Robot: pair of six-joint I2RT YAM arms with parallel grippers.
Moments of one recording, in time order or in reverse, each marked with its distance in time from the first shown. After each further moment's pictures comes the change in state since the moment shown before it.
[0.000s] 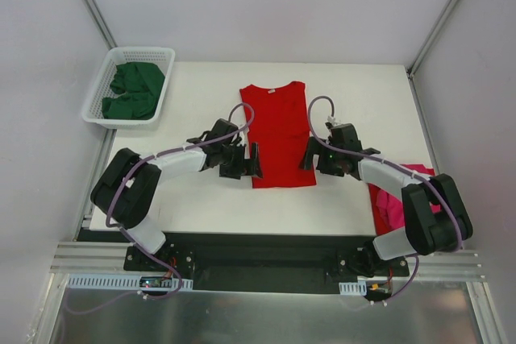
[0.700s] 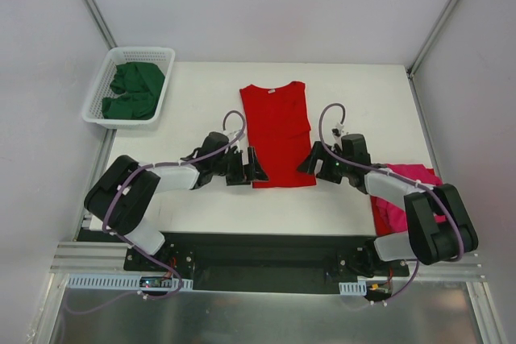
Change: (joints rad) left arm 0.001 -0.056 -0.250 0.441 0.145 -0.199; right arm -0.058 -0.060 -0.185 0.250 -0.203 0.107
